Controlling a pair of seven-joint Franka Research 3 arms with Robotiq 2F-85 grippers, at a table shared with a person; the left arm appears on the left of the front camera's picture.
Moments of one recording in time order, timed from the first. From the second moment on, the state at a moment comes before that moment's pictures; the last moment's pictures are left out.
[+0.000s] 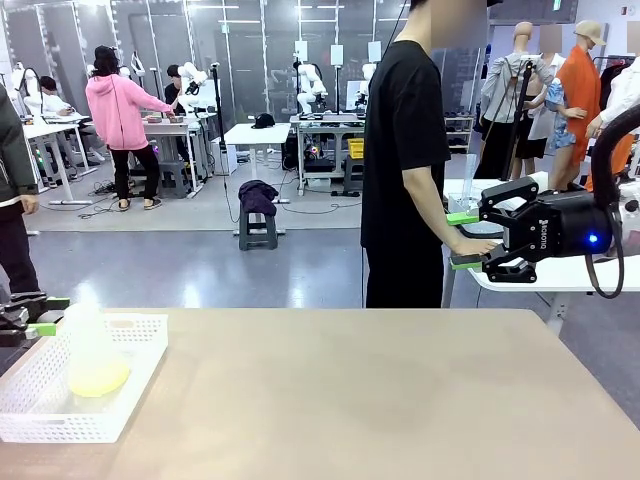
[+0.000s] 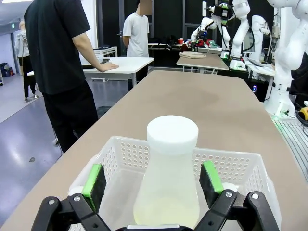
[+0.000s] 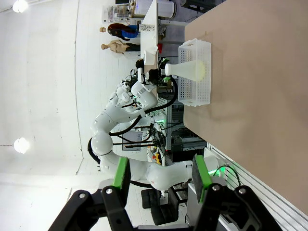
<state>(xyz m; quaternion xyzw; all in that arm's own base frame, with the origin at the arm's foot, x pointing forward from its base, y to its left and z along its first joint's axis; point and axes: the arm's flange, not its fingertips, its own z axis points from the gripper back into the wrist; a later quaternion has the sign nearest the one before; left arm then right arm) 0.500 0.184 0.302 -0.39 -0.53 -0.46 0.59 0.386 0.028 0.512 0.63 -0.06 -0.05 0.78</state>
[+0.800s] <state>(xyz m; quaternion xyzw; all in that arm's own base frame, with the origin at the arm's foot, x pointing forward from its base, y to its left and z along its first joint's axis) 0.425 0.164 0.401 -0.52 -0.48 -0.36 0.61 0.386 0.028 0.512 0.63 -0.06 -0.05 0.78</state>
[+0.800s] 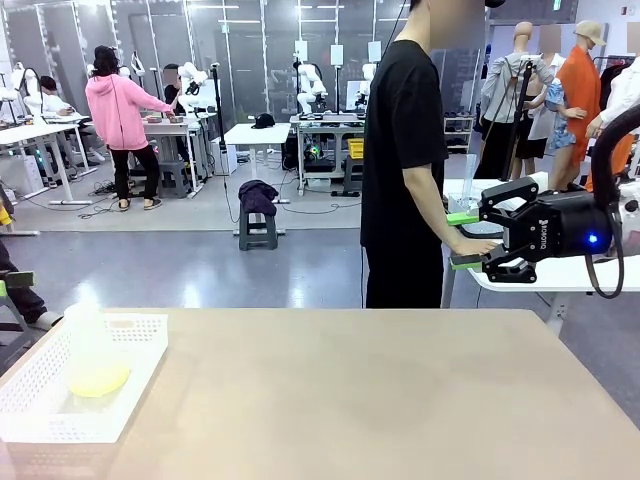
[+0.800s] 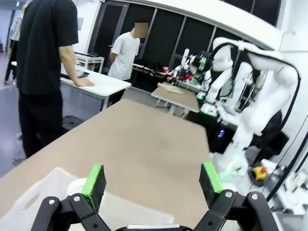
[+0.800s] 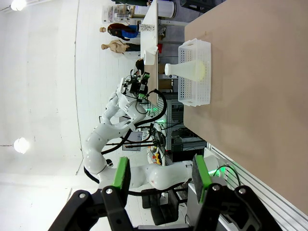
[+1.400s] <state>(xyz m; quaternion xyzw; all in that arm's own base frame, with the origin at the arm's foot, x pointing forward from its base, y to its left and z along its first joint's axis) 0.427 0.088 0.452 -0.66 -0.34 -0.22 0.63 0.386 0.028 0.512 0.63 -0.06 -0.05 0.78</state>
